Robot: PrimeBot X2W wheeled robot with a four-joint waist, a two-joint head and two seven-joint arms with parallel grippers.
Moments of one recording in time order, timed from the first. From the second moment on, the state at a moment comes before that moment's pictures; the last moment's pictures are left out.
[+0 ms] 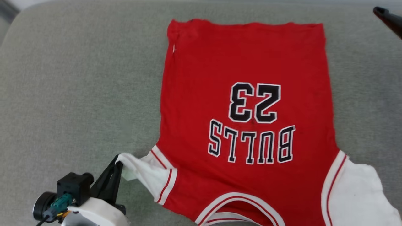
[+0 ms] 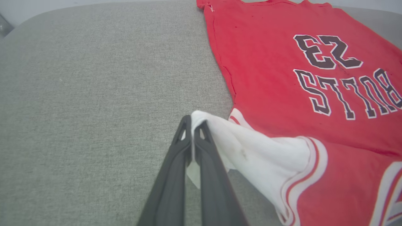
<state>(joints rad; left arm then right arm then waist) -0.14 0.80 -0.72 -0.20 -0.86 0.41 -0.25 -1.10 -0.73 0.59 0.38 0.73 0.13 0.67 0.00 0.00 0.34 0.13</state>
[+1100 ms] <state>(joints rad) -0.38 0.62 -0.77 -0.12 -0.71 0.31 -0.26 -1.31 -0.63 0.41 0.63 0.53 0.13 1.29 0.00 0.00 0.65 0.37</state>
